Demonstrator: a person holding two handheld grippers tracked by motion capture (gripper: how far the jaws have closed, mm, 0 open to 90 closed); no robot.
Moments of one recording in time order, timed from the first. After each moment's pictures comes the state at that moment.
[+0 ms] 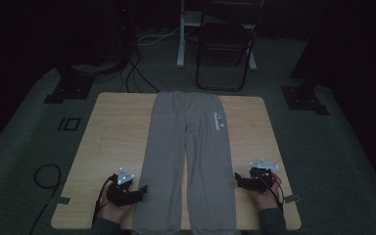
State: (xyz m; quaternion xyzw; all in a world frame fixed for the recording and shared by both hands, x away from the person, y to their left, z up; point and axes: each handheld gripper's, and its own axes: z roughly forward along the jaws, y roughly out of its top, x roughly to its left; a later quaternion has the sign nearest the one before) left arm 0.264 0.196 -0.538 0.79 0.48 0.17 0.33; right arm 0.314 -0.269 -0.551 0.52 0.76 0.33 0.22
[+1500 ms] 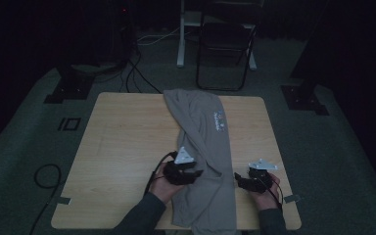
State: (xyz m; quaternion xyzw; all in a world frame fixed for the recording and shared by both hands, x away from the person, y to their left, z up) left arm 0.316 0.058 -0.483 0.85 0.31 0.10 0.42; right arm 0.309 -0.264 -0.546 0.51 0.76 0.33 0.21
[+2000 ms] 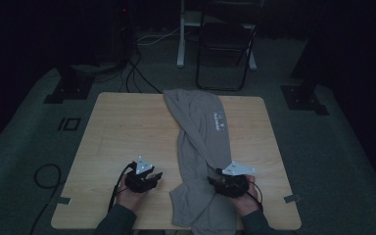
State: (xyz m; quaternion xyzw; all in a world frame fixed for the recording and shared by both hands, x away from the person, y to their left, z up) left arm 0.304 0.157 -0.537 0.81 0.42 0.17 0.38; right arm 0.285 -0.181 -0.510 0.37 0.82 0.42 0.17
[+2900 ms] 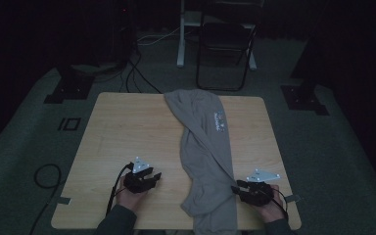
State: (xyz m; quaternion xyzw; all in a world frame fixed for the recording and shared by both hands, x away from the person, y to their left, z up) left arm 0.308 0.161 -0.545 0.80 0.44 0.15 0.39; right arm 0.267 -0.254 -0.519 0.40 0.82 0.39 0.13
